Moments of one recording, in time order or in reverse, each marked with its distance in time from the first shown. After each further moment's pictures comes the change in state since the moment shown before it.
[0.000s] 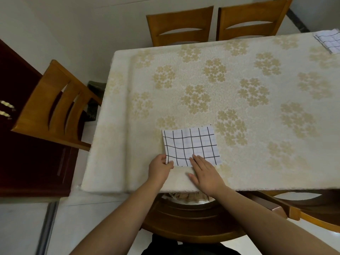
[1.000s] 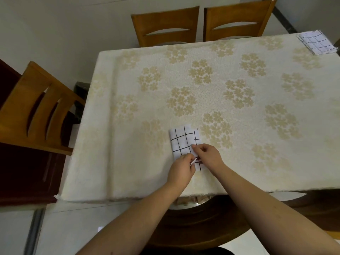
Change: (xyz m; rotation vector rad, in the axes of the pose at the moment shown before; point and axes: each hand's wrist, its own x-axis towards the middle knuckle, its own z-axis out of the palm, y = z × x) left_hand -0.022 0.055 0.101 0.504 -0.080 0.608; right_hand 0.040 0.051 -0.078 0.969 0.141 0.570
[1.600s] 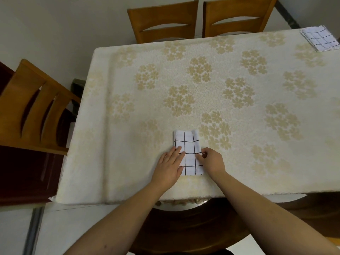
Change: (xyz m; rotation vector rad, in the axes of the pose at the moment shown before) left_hand 0.014 -0.076 0.015 0.445 0.000 0.276; right_hand 0.009 0.023 -0.009 -0.394 0.084 -0.041
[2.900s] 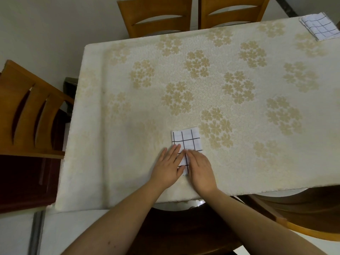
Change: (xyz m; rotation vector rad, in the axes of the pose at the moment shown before) left_hand 0.012 -0.018 0.006 0.102 -0.099 0.085; right_hand -0.036 0.003 0.057 -0.225 0.257 -0.549
